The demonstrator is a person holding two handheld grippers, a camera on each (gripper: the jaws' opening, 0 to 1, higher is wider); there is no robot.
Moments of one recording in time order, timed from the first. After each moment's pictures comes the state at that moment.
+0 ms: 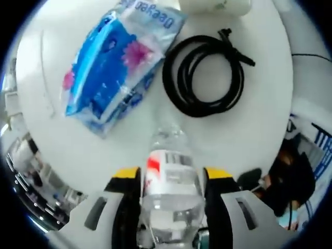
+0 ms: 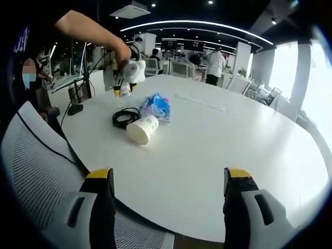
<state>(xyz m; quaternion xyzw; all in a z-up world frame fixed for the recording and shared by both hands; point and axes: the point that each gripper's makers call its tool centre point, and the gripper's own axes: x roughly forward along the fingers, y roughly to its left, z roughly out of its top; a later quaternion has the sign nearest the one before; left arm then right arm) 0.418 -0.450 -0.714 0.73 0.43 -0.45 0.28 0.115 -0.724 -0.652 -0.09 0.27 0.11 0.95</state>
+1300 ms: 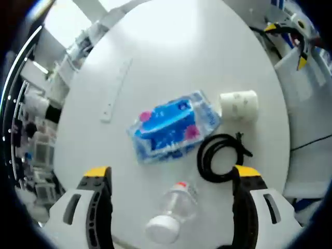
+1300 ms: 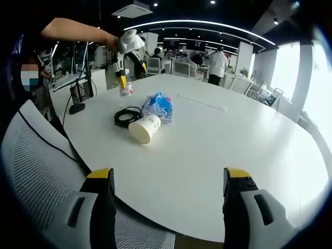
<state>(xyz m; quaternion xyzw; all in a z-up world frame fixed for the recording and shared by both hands) 0.410 -0.513 -0.639 0.45 0.31 -0.53 0.64 0.111 -0.720 -0.656 -0.10 0.28 0.12 0.95</state>
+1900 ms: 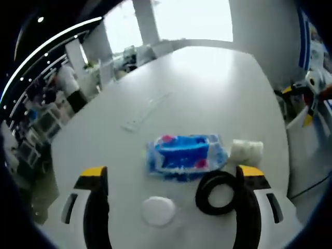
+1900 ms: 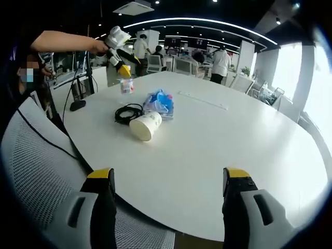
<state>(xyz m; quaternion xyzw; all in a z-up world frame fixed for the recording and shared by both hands) 0.420 -0.496 -0.617 0.25 0.25 -0.50 0.79 0.108 -0.720 -0.661 -0.10 0.29 0.12 0.94</state>
